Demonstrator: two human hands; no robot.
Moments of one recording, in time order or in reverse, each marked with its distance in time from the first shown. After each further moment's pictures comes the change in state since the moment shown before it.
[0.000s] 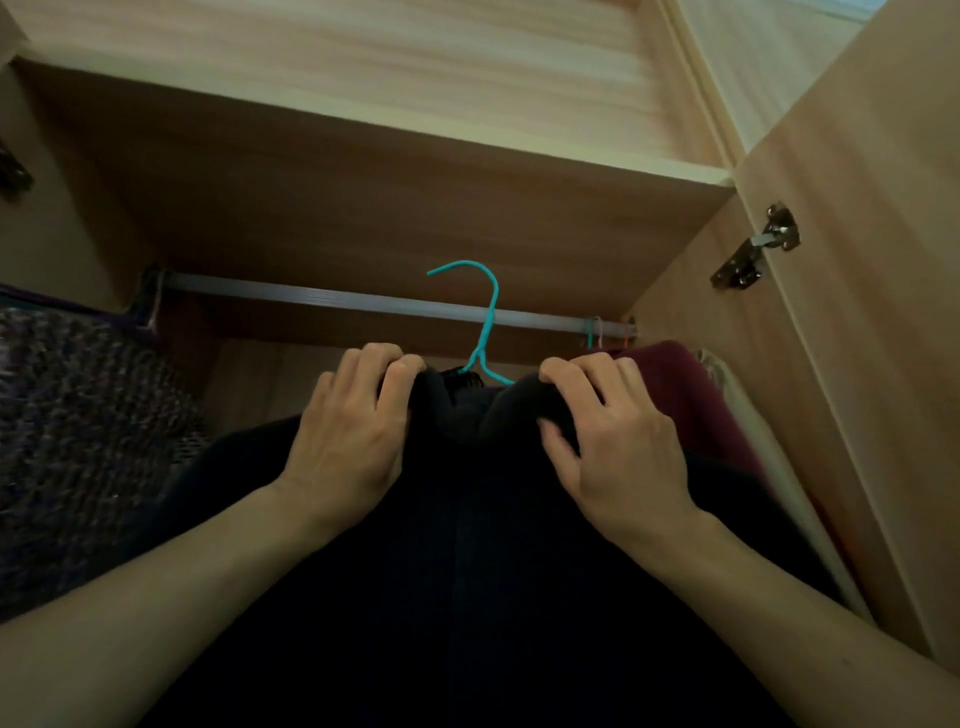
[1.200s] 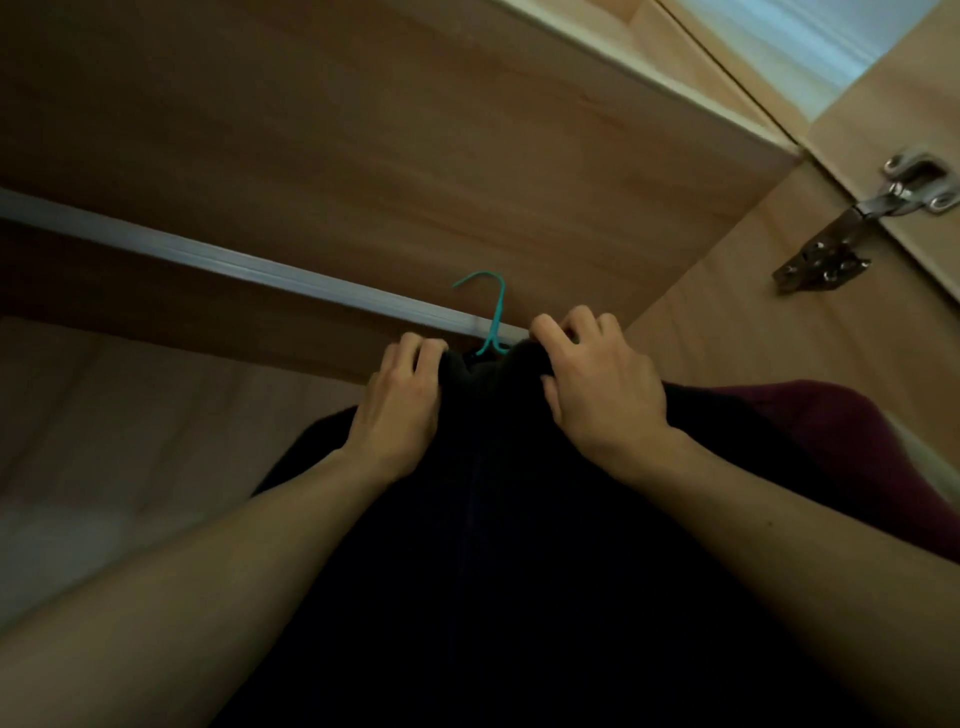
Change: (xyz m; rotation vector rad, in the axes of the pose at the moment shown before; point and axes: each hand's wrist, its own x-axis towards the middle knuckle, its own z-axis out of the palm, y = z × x) left_hand 0.114 -0.020 0.310 -0.348 0.068 -0.179; right_hand 0.084 0.160 0.178 -0.455 -0.224 0.023
